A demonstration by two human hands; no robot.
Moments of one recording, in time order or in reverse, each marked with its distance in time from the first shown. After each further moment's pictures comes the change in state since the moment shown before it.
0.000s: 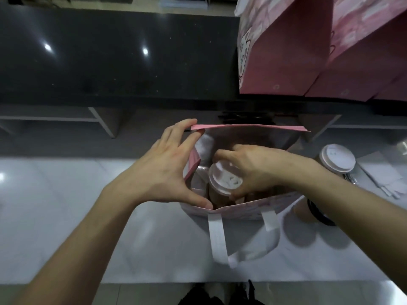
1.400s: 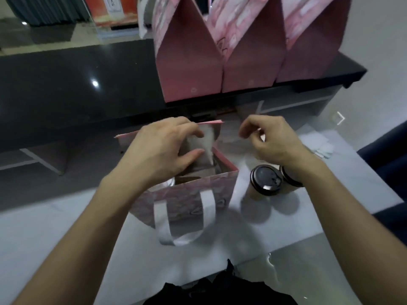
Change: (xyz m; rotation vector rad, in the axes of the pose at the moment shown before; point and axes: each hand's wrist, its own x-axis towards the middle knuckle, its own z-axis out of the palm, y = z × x) left_hand 0.063 0.122 -0.011 0.137 0.208 0.328; right_hand -0.136 0.099 0.040 0.553 0.825 0.352
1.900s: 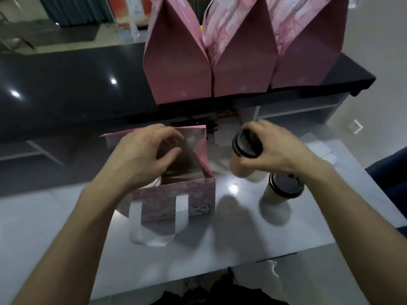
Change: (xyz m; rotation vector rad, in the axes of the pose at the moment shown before) left_hand -0.004 0.013 0.008 -0.063 0.019 -0.233; right_hand 0.006 0.042 -0.026 -0.277 -0.255 -0.050
